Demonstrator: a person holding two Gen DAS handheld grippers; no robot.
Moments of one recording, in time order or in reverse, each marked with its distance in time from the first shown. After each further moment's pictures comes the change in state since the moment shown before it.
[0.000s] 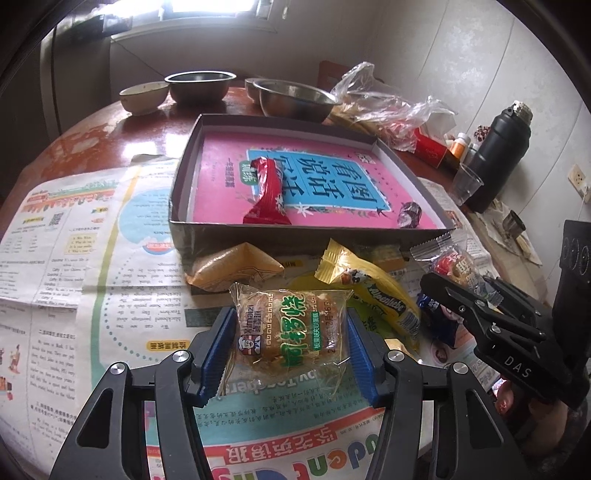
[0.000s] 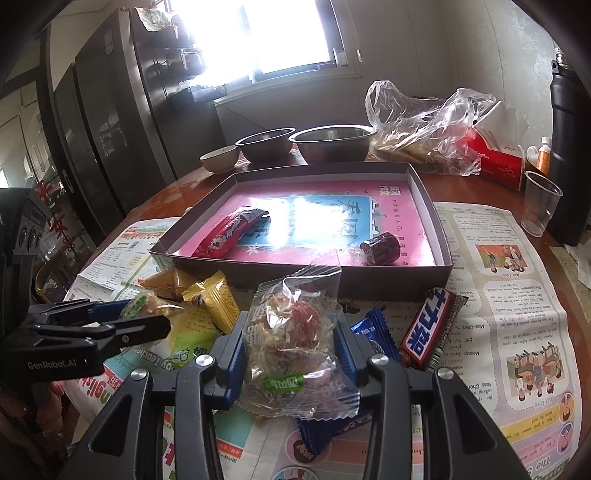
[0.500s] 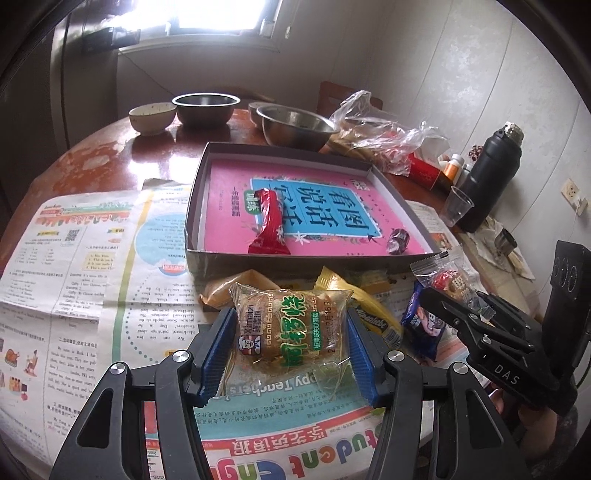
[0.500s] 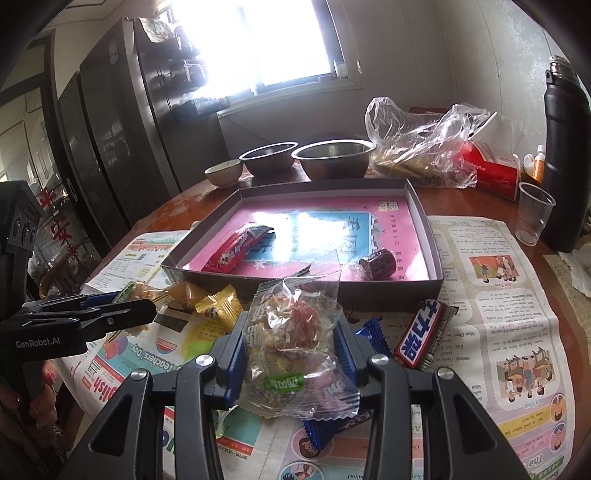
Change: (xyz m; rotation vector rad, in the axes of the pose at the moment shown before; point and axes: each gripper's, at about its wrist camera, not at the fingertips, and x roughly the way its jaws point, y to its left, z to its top) left arm -0.031 0.001 0.007 -0.009 -0.073 -0.008; right arm -0.019 0.003 0.005 0.003 -0.047 0.008
